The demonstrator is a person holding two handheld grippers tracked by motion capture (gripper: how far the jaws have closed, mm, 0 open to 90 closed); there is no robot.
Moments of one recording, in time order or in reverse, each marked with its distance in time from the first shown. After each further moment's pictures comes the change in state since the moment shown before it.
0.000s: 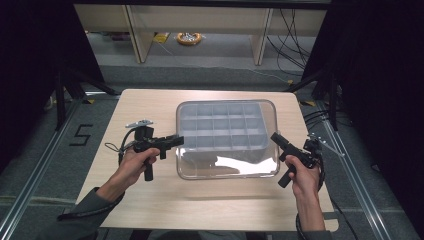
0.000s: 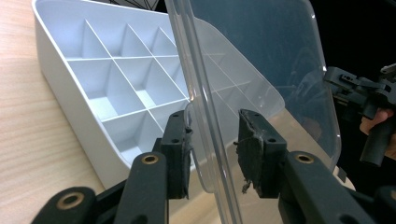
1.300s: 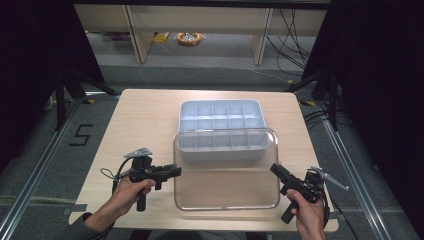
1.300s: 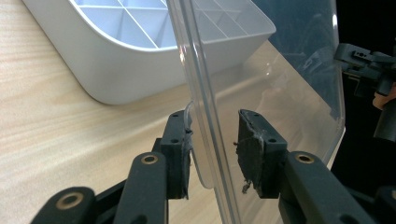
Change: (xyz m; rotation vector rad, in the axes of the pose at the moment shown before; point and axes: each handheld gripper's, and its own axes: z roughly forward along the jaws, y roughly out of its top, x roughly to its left) left arm -0.011 -0.070 -0.023 0.114 -0.030 0.024; right arm -0.005 -0.060 -0.056 0.074 -0.028 -0.051
